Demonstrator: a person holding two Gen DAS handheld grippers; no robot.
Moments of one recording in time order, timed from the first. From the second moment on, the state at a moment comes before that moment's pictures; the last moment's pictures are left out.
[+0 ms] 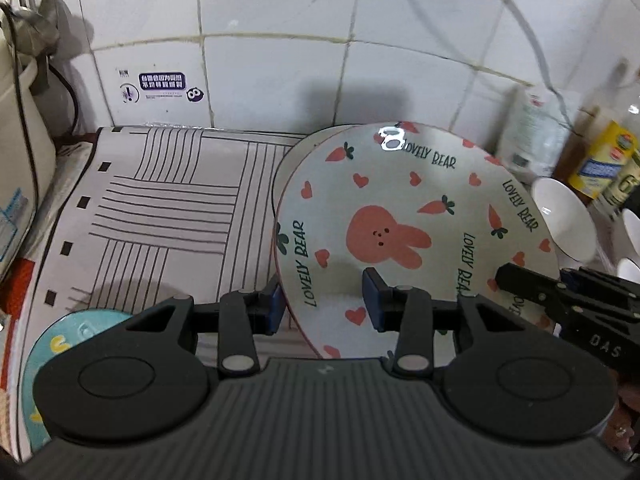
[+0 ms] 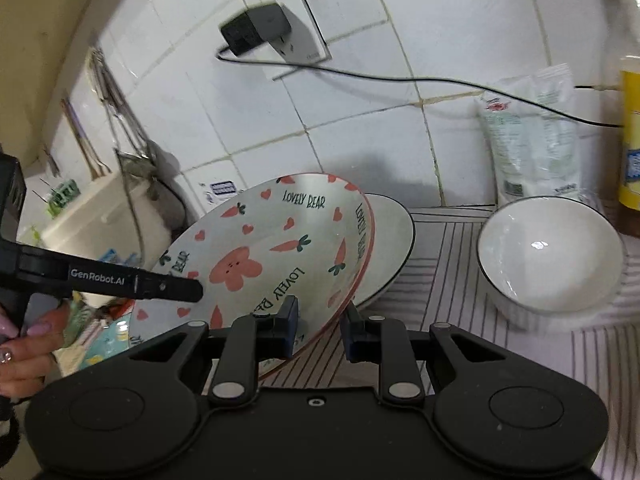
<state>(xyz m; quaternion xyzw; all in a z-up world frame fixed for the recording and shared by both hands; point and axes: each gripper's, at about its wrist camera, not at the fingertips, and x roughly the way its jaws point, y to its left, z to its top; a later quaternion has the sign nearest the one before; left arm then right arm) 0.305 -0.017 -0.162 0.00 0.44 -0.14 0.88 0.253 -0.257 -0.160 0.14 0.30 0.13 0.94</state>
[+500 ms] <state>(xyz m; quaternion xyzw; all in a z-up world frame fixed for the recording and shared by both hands) 0.351 -0.025 -0.183 -0.01 0.51 -0.14 0.85 0.310 -0.254 -0.169 0.14 0.35 0.08 0.92</state>
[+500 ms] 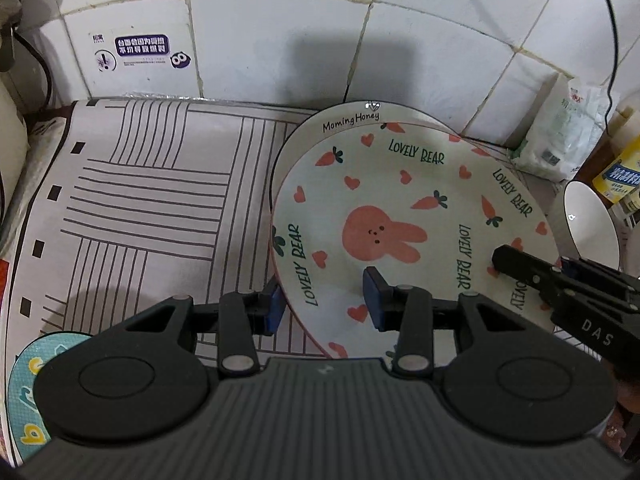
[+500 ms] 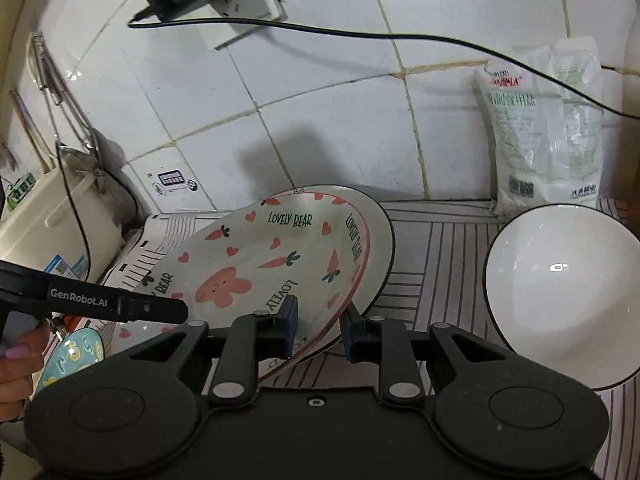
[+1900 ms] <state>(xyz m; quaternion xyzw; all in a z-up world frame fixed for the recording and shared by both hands) 0.342 -0.042 -0.177 0.06 0.50 -0.09 0.86 0.319 -0.222 -0.170 0.03 0.35 -0.03 0.94</state>
